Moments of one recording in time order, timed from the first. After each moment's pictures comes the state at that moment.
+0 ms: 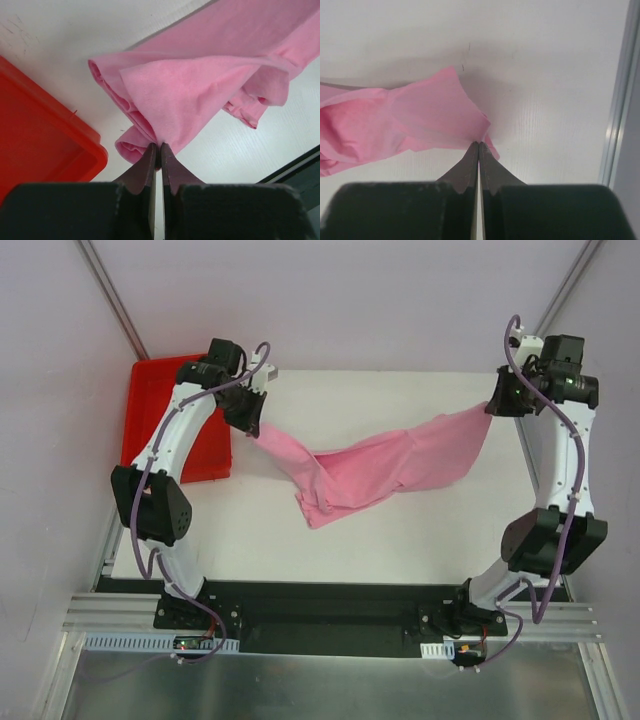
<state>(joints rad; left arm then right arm) -0.22 1.84 1.87 -1.14 0.33 0.24 -0.20 1.67 1.84 -1.03 -0.30 -0.16</state>
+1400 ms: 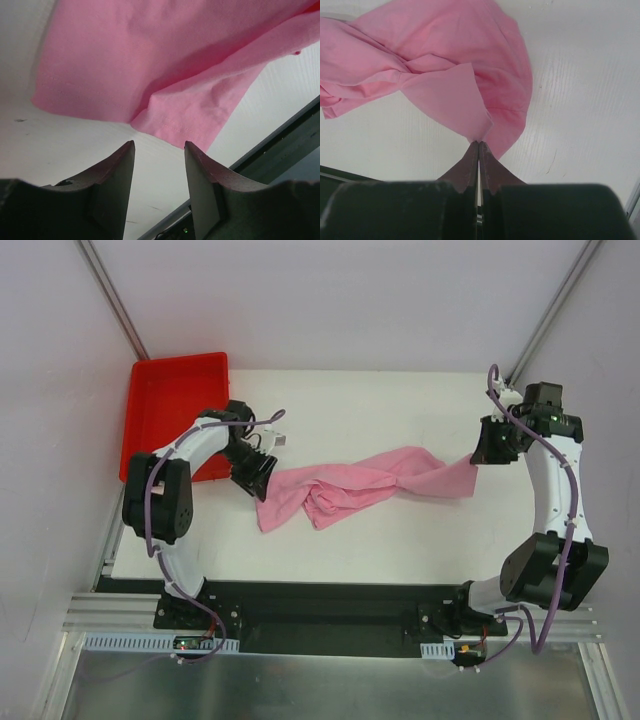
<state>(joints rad) -0.22 1.82 1.33 -1.01 0.45 0.37 -0.20 1.43 1.43 -1.07 -0.35 -0.21</state>
